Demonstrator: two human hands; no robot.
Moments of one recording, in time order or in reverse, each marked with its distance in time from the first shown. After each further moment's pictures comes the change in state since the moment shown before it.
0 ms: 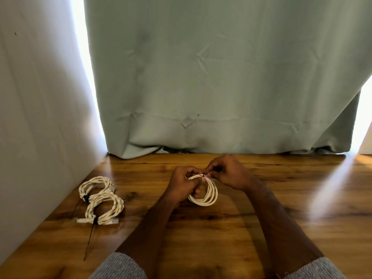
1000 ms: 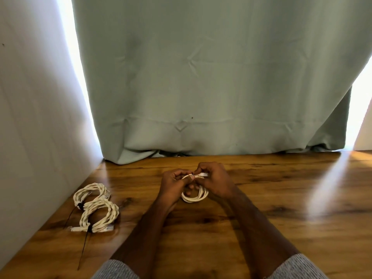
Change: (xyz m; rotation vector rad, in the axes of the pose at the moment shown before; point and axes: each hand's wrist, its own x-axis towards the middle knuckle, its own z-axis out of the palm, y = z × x) left_hand 0.009 -0.013 -0.001 -0.239 0.104 -0.078; right_hand 0.001 0.002 0.043 0.205 0.215 0.084
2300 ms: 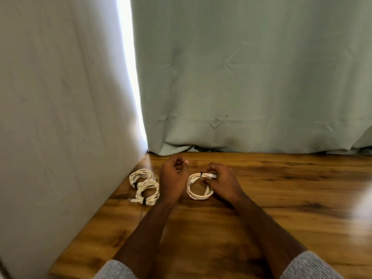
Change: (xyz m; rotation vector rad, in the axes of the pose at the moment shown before) left_hand -0.075 0.067 -0.076 0.609 0.497 0.450; right_hand -0.024 -0.062 0.060 0.067 0.021 0.068
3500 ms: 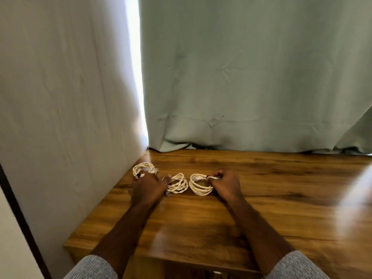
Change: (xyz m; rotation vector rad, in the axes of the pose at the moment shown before) left_hand -0.030 -0.043 -0.074 0.601 -0.170 -0.415; right_hand -0.041 -0.011 0.003 -0.019 0.163 0.404
